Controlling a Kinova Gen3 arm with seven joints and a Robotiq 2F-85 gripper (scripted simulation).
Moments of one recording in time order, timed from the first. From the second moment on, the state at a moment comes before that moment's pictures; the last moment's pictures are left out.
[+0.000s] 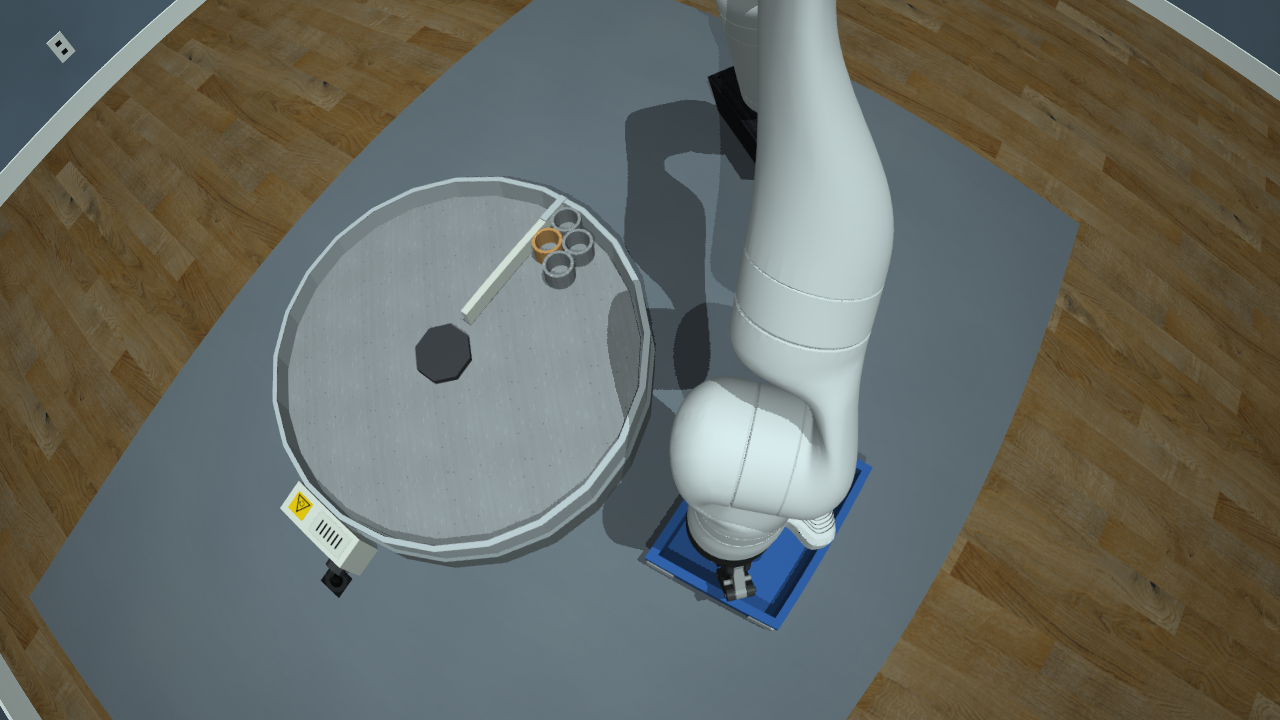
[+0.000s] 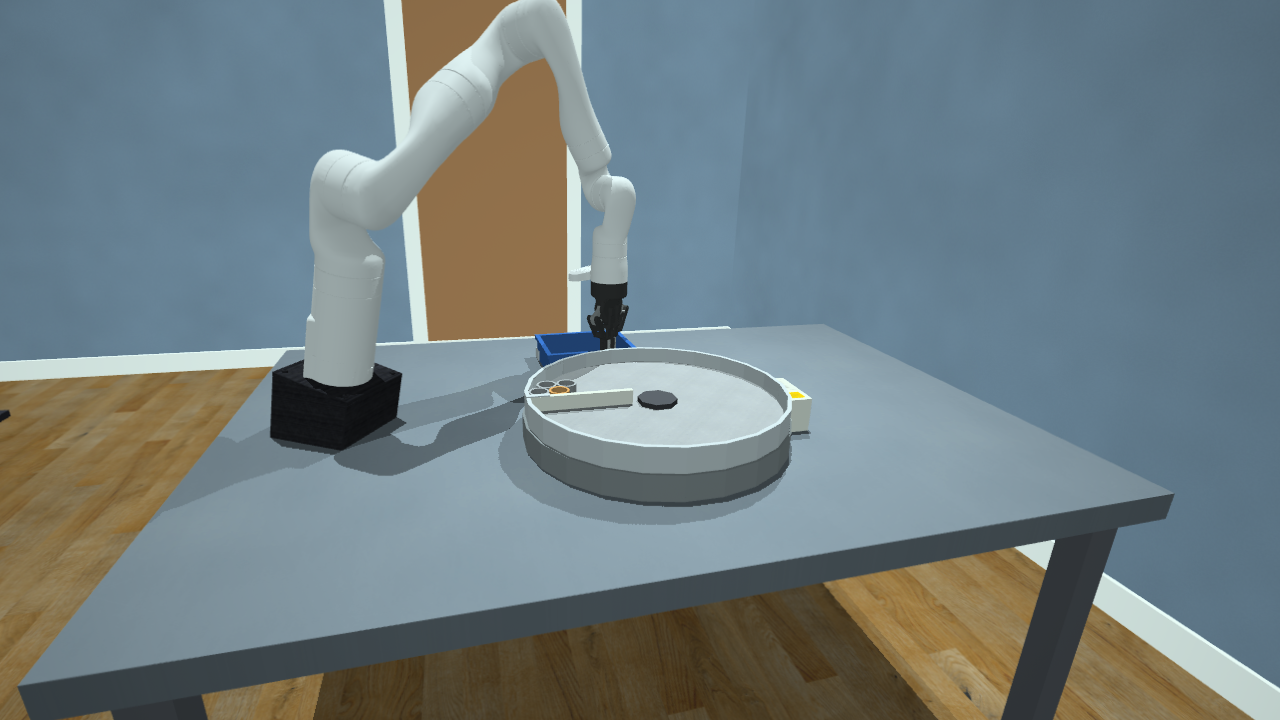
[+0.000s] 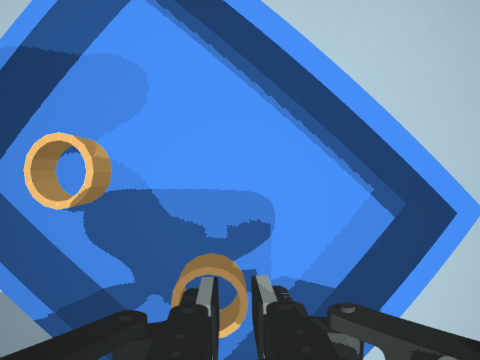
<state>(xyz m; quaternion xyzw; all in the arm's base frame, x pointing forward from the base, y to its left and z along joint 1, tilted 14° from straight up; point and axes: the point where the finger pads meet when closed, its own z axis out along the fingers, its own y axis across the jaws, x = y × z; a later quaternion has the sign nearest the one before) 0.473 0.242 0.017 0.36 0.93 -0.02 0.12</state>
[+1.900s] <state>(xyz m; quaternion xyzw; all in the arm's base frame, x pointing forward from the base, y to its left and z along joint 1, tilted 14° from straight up) 0.467 0.241 0.035 0.36 0.93 -0.02 0.12</state>
